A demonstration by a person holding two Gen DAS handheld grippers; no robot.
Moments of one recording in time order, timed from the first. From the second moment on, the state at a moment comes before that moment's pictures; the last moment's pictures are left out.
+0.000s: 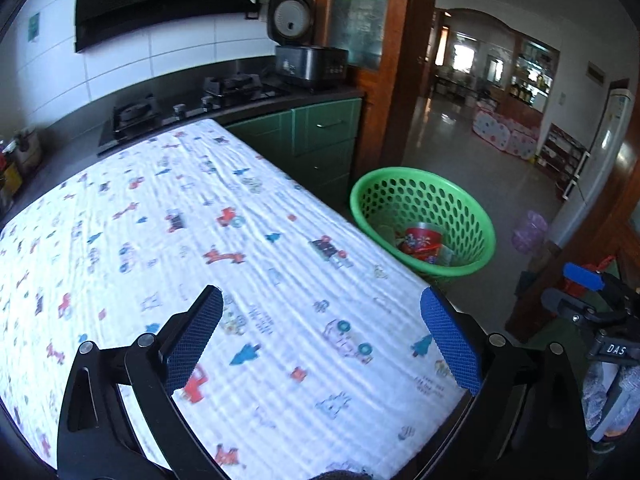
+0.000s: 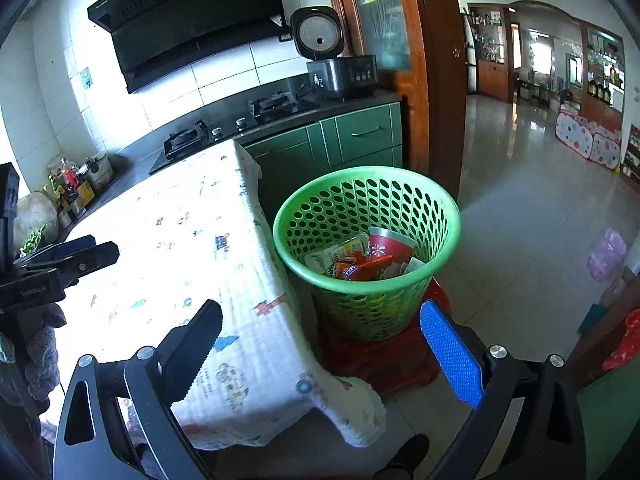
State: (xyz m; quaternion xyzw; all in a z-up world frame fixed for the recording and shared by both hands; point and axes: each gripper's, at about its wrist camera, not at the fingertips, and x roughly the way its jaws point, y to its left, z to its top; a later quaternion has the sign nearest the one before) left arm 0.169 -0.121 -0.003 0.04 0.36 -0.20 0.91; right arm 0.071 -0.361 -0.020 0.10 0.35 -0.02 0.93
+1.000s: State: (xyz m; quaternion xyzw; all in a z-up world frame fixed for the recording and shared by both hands) left arm 0.091 -0.059 0.005 0.04 0.28 -0.07 0.96; right arm 0.029 -0.302 -0.008 0.04 0.31 -0.05 0.95
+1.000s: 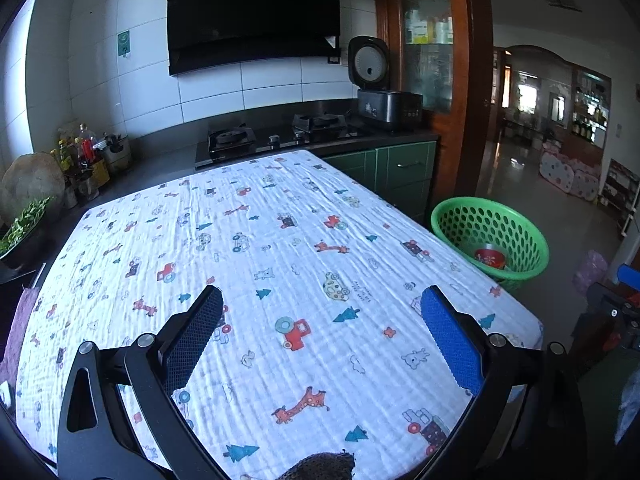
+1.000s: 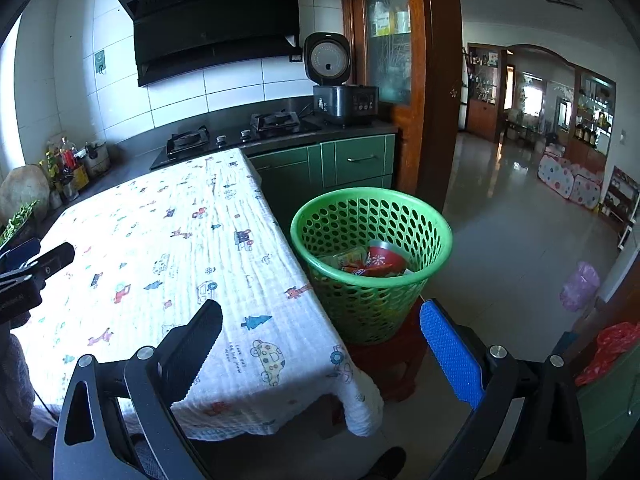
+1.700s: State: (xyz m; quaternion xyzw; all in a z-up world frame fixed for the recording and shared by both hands) left arm 0.085 -0.065 0.007 0.03 0.27 -0.05 0.96; right arm 0.022 -0.314 -0.006 0.05 0.30 -0.06 0.95
